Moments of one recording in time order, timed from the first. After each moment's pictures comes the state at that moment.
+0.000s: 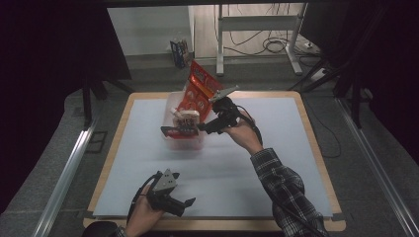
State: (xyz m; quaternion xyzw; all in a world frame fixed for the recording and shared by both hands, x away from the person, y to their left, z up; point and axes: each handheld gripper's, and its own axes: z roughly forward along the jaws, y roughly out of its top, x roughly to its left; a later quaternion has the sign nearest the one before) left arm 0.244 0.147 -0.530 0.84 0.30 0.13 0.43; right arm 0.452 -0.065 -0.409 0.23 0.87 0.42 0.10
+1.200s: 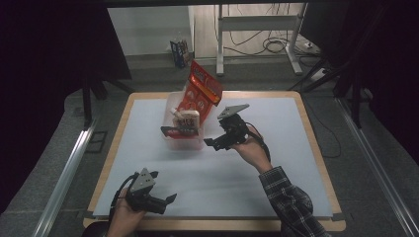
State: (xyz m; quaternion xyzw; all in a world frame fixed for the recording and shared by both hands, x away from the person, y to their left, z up) left arm 0.230 0.199 -0.522 0.82 0.36 0.16 0.42; right arm 0.415 -0.092 -0.434 0.23 0.87 0.42 0.10
